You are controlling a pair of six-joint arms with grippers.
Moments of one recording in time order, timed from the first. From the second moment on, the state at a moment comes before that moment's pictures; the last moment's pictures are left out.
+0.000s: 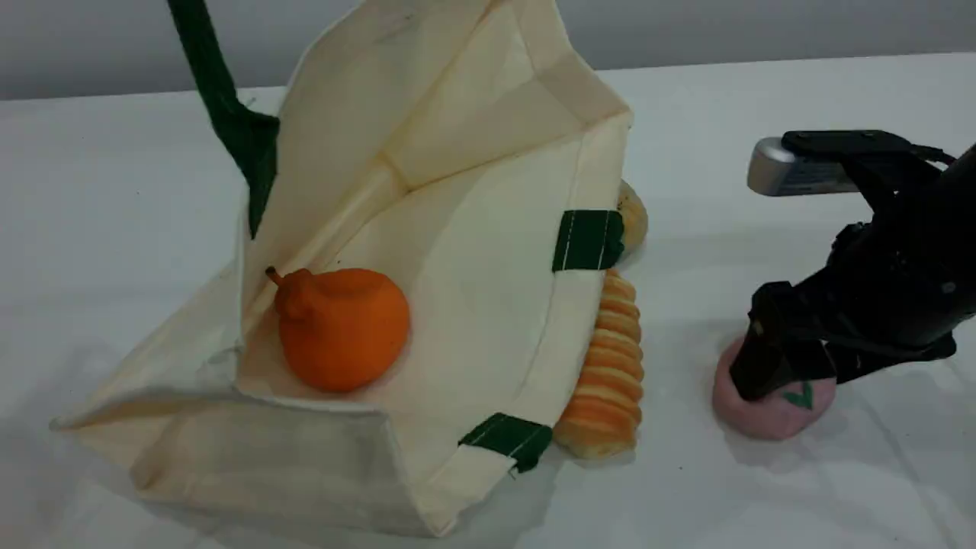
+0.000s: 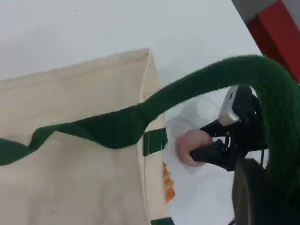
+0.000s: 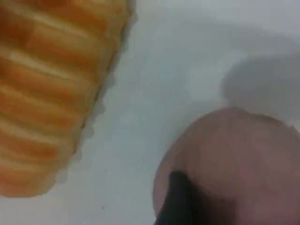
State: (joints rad) left arm -0.21 1.49 -1.44 -0.71 1.07 0.41; right arm 0.28 1.94 -0.63 1.44 0.24 -1.37
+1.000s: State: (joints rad) left arm -0.21 1.49 -1.44 -0.73 1.09 0.41; right arm 0.28 1.67 -0.66 1.66 0.64 -1.46
